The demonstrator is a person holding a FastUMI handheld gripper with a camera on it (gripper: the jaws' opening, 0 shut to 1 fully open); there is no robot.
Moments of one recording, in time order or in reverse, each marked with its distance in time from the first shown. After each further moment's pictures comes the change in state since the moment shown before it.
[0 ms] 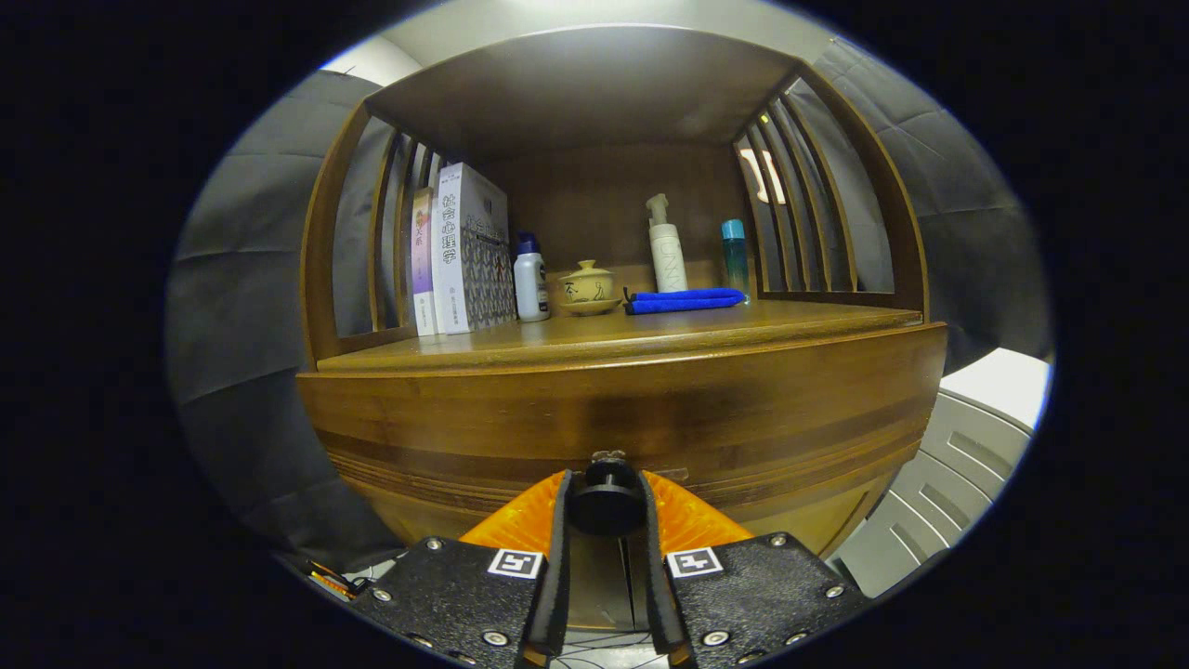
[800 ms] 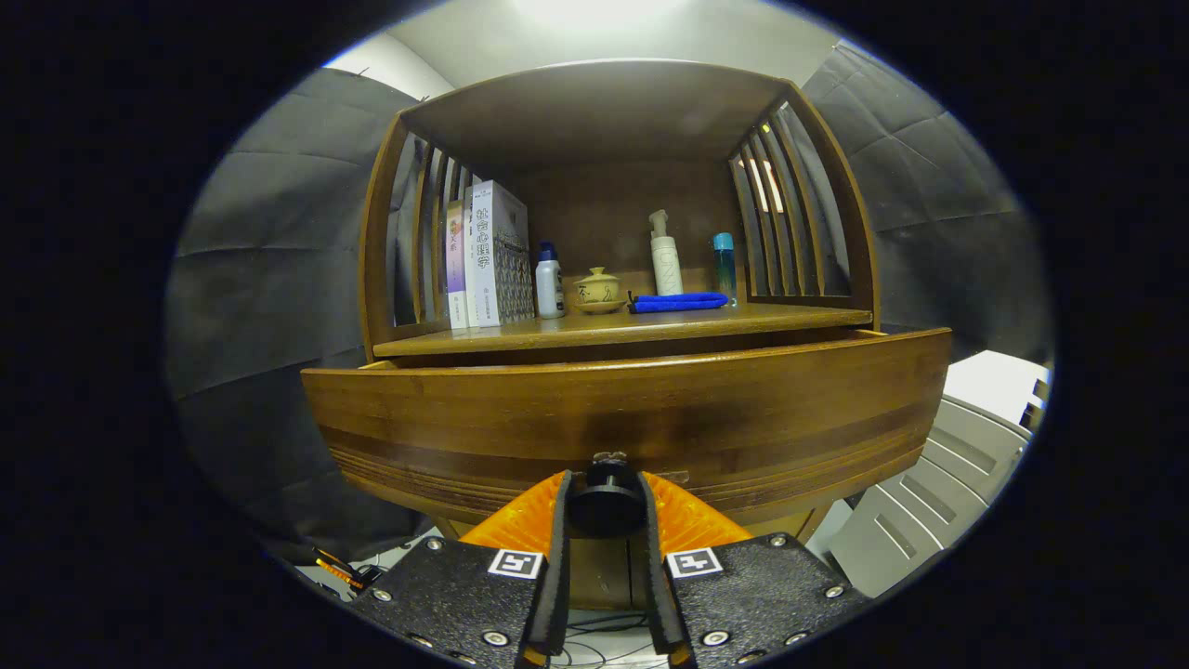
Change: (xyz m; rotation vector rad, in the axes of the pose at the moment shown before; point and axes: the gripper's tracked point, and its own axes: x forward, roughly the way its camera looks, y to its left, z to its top) arm -0.074 0.005 -0.013 -0.025 -0.012 0.016
